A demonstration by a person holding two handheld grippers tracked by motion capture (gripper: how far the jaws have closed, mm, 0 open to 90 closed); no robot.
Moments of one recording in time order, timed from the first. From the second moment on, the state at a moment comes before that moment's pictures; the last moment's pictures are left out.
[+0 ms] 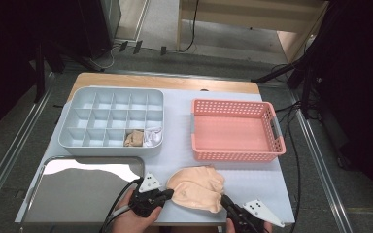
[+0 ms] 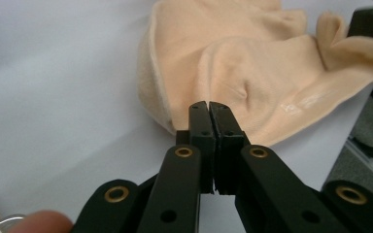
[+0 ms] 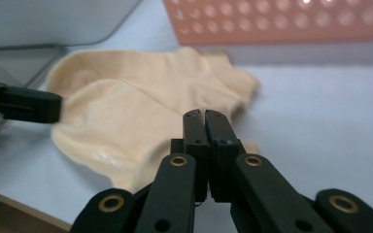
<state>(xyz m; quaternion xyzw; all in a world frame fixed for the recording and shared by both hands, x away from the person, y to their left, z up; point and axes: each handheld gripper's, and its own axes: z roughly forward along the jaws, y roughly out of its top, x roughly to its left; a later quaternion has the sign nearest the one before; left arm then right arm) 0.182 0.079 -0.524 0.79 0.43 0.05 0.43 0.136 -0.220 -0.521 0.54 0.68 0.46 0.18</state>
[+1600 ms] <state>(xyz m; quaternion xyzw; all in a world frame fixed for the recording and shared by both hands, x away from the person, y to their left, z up) 0.190 0.091 -0.516 0.77 0.45 0.08 0.44 0.202 -0.217 -0.515 0.50 0.71 0.47 0.16</state>
